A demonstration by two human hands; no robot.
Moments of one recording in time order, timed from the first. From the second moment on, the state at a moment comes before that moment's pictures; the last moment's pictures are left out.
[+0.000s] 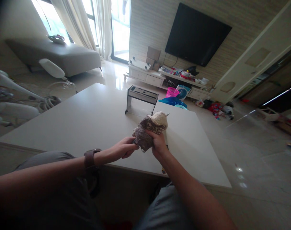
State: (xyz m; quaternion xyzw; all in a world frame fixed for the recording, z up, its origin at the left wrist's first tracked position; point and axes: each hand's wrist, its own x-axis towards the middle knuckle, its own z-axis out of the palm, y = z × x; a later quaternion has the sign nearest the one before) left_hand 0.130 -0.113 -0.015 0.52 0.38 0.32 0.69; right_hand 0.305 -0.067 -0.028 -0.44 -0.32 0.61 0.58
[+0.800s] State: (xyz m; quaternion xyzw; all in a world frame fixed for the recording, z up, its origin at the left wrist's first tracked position) left_hand 0.129 -0.111 -0.018 0.56 0.35 0.27 0.71; right_hand 0.393 -0.003 -0.007 -0.40 -0.26 0.57 0.67
